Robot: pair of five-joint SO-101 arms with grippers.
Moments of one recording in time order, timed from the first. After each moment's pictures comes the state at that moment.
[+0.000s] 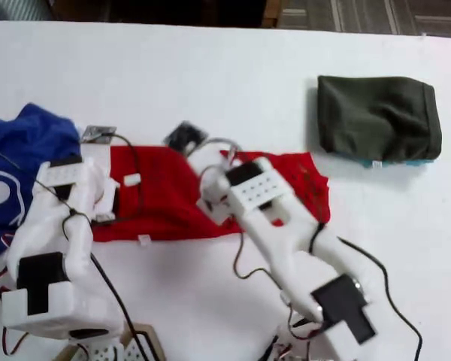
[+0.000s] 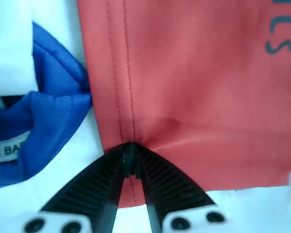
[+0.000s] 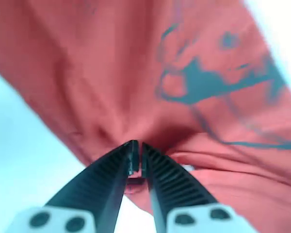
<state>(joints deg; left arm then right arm) -18.2 3.2 37.4 59.6 -10.4 -32.4 -5.4 29.0 56.3 21.5</state>
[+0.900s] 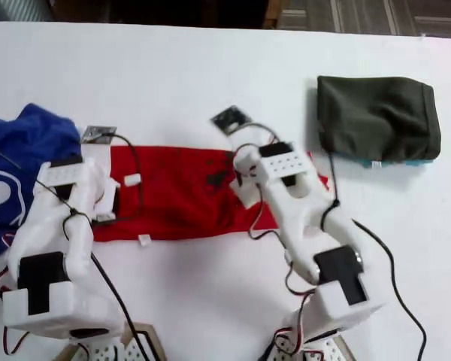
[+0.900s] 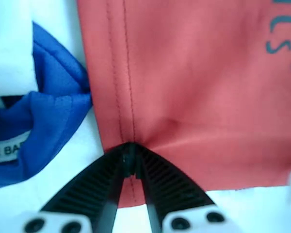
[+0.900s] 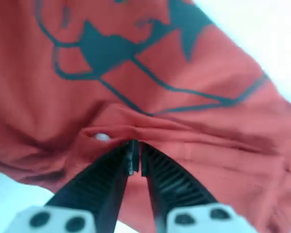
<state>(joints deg) -18.2 3.2 37.4 59.6 -10.4 -19.0 4.5 23.1 59.5 21.5</state>
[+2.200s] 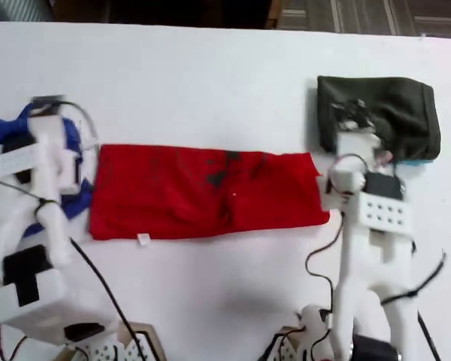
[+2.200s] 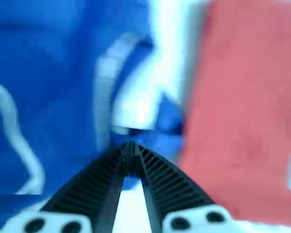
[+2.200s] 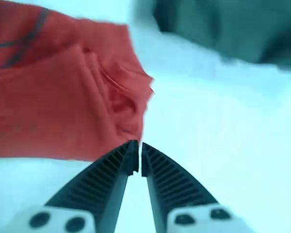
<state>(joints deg) -31.2 4.5 20.4 63.3 -12.3 10.1 -29.3 40.5 63.8 22.2</state>
